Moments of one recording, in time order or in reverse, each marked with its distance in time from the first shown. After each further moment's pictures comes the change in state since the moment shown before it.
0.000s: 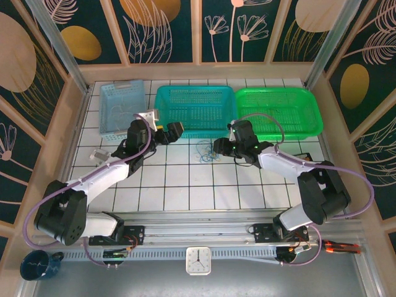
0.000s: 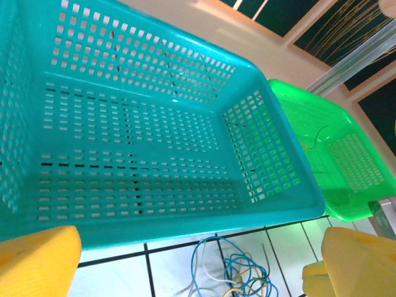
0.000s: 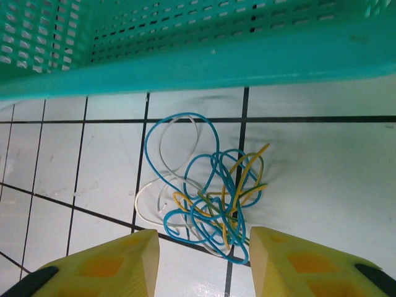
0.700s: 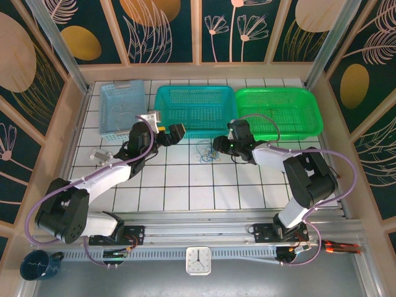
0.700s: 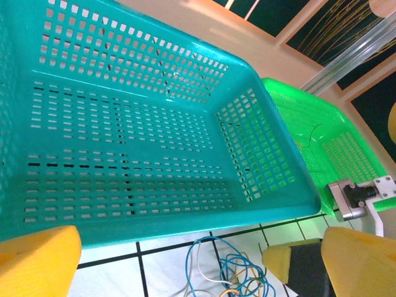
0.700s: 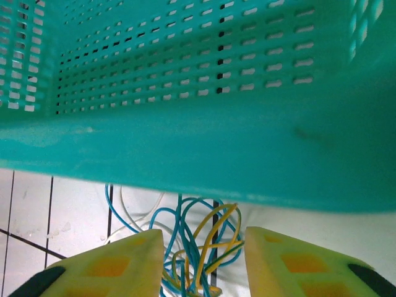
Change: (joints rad) left arm -0.021 0.018 -0.034 0.065 -0.006 -0.004; right arm -0.034 0.168 0.011 0.157 -0.005 0.052
